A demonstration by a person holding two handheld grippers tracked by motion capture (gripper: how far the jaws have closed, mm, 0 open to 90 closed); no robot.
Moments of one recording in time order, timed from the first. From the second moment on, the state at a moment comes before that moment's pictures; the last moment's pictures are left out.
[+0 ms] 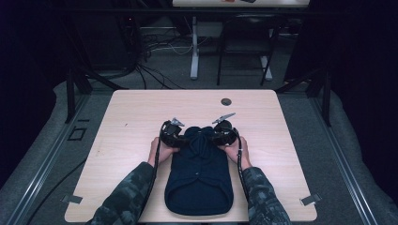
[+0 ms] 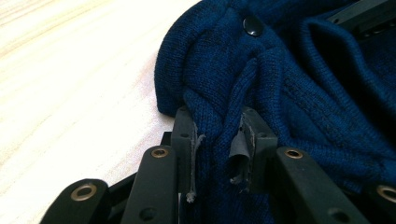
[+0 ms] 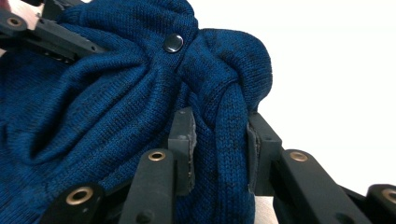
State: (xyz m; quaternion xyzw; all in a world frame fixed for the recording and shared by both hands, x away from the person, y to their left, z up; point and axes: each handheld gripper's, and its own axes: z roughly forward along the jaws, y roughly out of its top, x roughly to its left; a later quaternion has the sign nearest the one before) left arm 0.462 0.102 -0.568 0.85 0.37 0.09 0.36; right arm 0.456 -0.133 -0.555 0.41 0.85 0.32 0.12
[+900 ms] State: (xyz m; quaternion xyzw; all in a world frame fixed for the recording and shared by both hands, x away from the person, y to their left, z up) left arm 0.431 0.108 -0.514 0.86 0.30 0.11 0.39; right arm 0.406 -0.150 -0.500 0.34 0.84 0.38 0.18
